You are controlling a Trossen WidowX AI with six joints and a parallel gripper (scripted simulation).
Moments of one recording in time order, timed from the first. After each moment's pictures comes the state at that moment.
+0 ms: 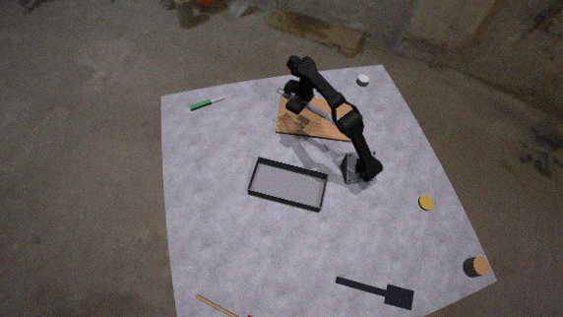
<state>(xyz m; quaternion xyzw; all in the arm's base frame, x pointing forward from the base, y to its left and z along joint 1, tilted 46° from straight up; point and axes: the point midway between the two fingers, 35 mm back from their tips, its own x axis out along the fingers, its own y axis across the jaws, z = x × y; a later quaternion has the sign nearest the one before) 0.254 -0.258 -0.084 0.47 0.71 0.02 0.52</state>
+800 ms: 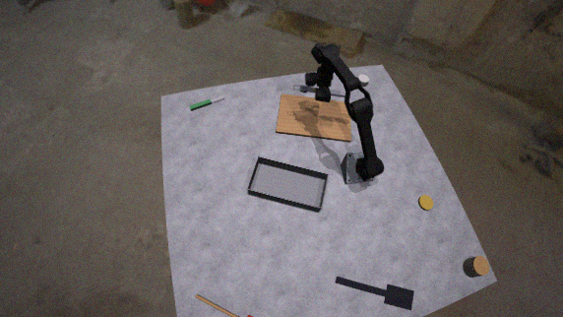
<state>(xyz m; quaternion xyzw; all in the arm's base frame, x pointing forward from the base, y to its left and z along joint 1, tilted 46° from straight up) 0.157 -0.309 -0.136 0.33 0.69 0.19 0.61</state>
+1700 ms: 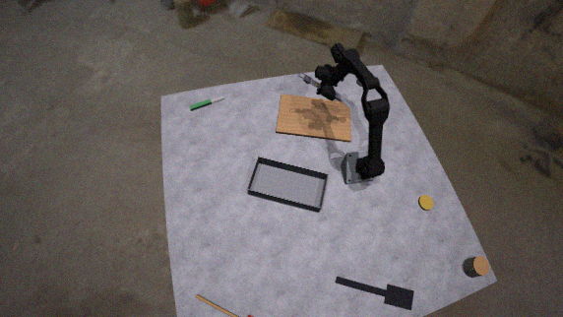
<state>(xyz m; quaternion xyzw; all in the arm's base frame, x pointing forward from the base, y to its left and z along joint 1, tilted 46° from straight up) 0.154 -0.324 -0.138 0.39 0.52 0.11 0.75</state>
